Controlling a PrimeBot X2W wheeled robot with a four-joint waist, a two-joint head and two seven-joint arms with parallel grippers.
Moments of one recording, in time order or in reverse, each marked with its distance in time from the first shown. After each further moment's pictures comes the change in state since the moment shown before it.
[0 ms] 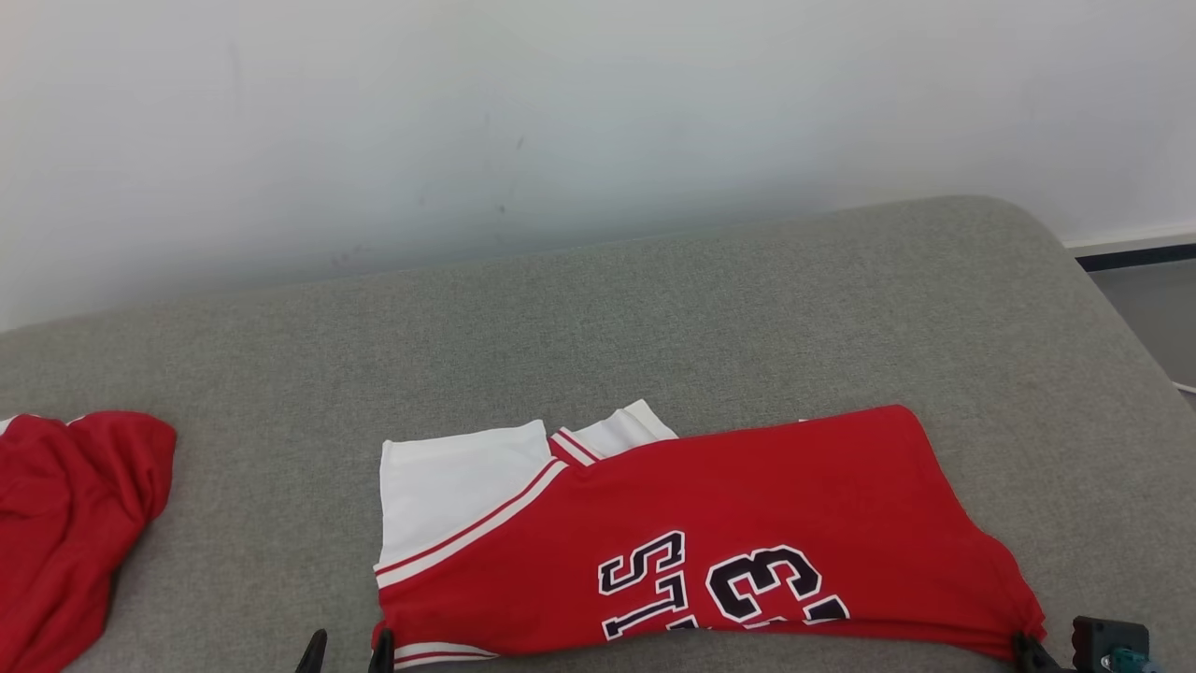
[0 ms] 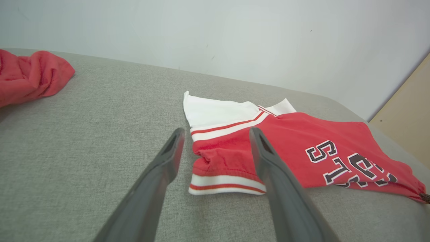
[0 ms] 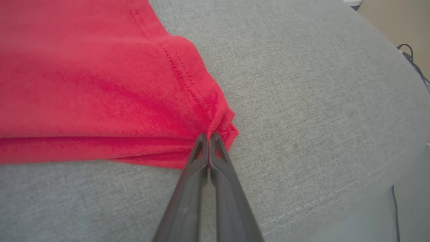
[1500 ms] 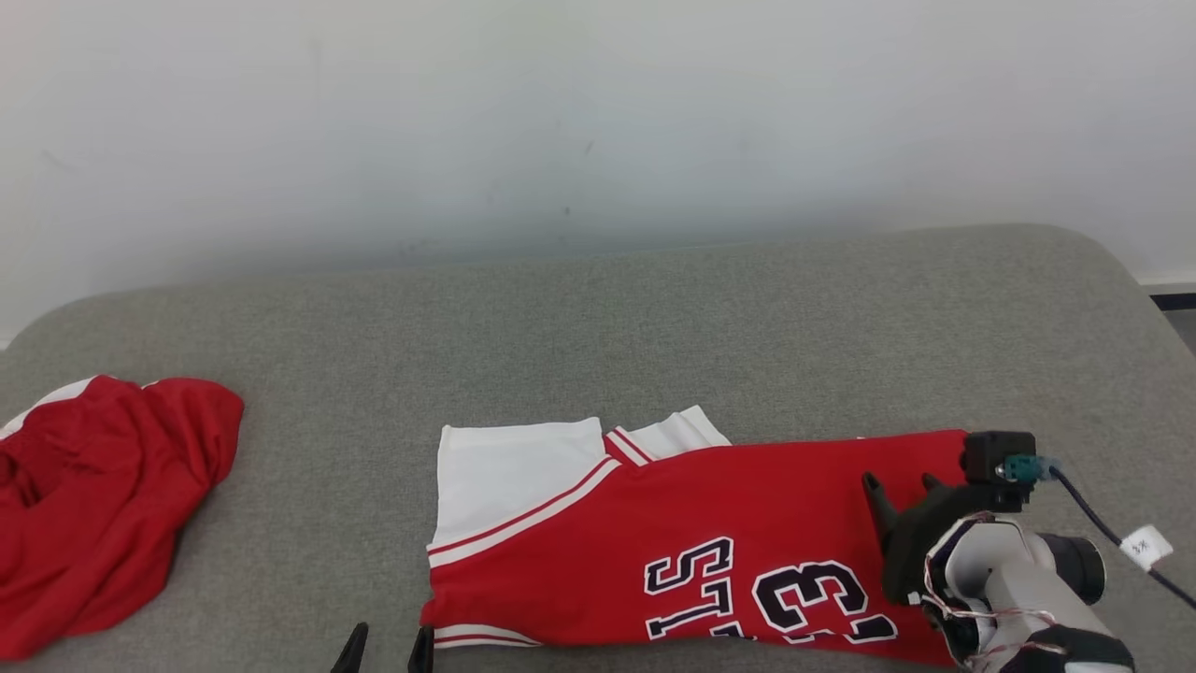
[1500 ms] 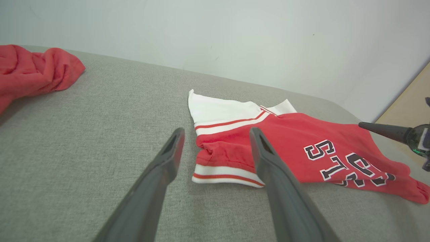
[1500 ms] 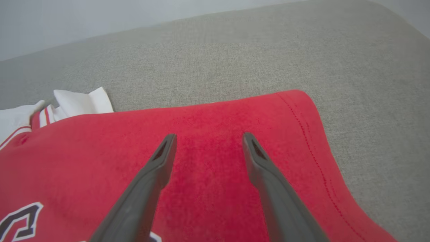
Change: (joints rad) left arm -0.023 0.000 -0.069 0.025 -0.010 0.008 0.000; right arm -0.287 0.017 0.313 0.007 0.267 0.000 0.189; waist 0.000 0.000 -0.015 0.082
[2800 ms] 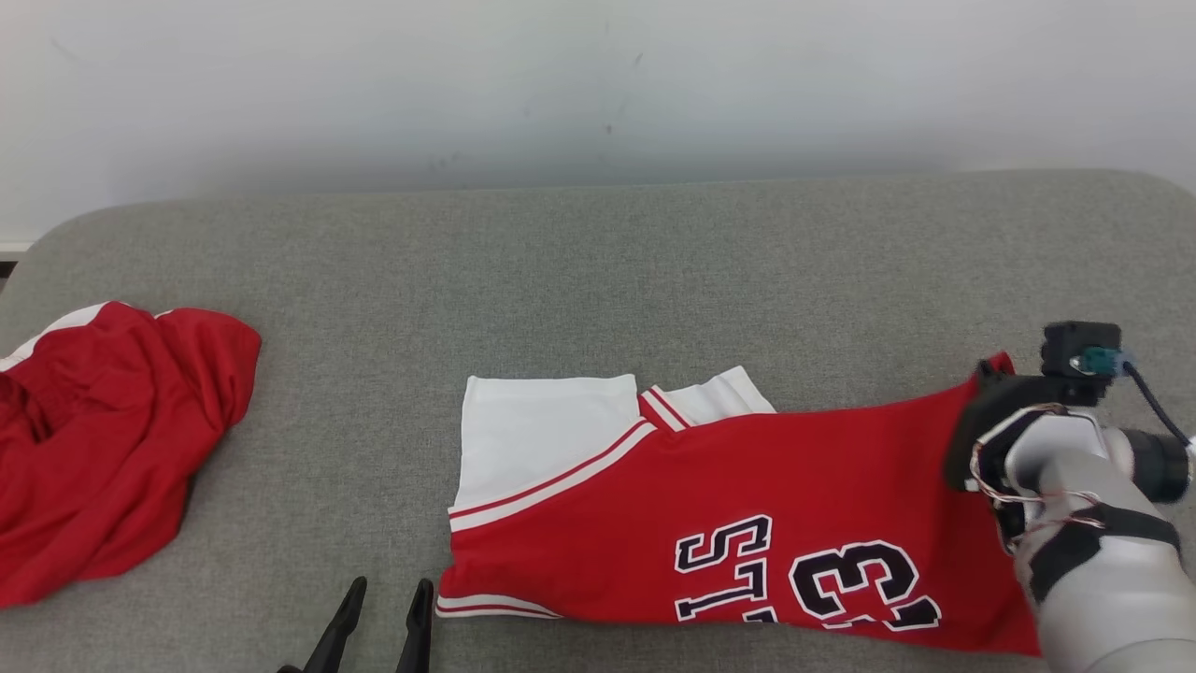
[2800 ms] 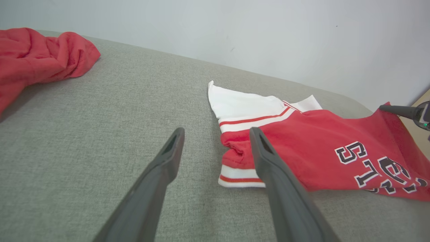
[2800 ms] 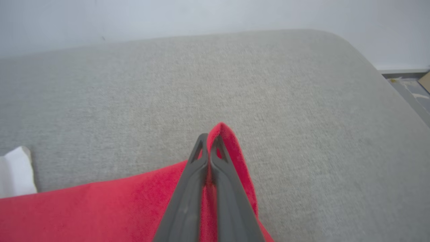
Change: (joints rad) left arm -0.080 0.000 0.004 0.020 0.003 -0.015 0.000; right arm -0.334 -0.029 -0.395 0.339 -0.445 0.000 -0.114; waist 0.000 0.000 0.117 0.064
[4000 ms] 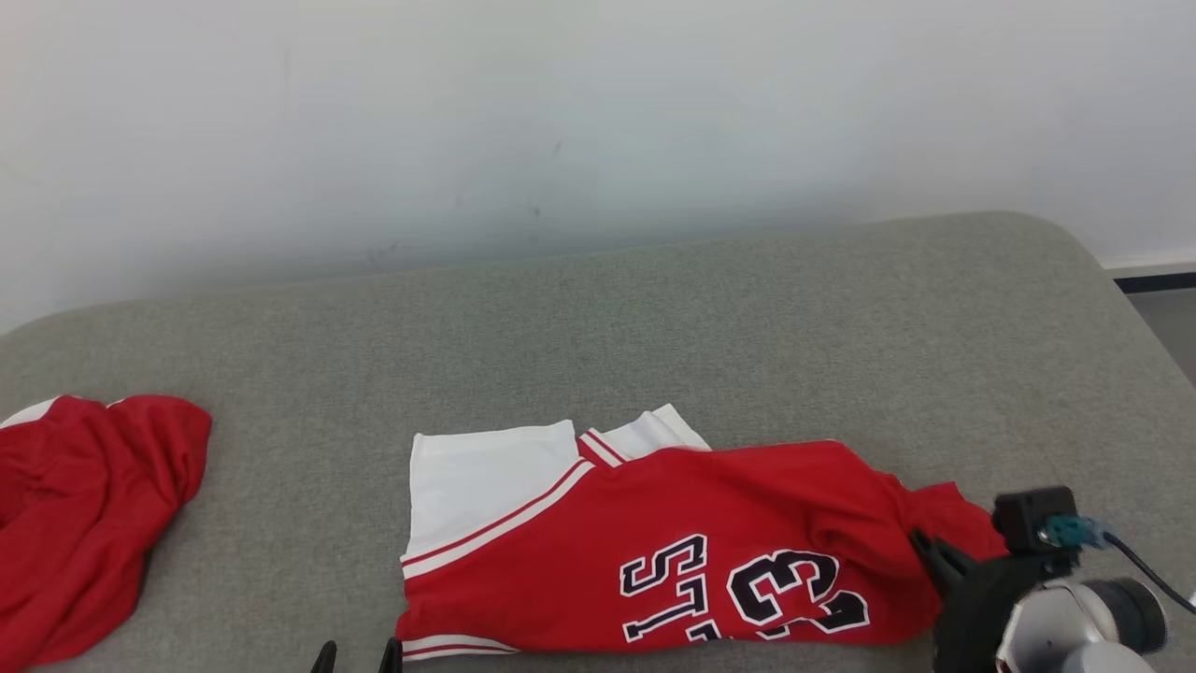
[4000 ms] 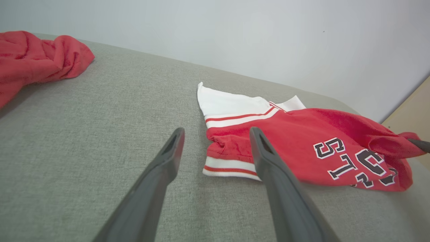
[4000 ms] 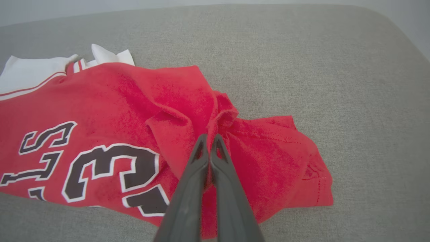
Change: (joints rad) left arm 0.101 0.000 0.044 -0.007 -0.025 0.014 0.000; right arm 0.611 -0.142 0.550 -0.868 0.565 0.000 0.334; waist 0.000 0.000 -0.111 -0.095
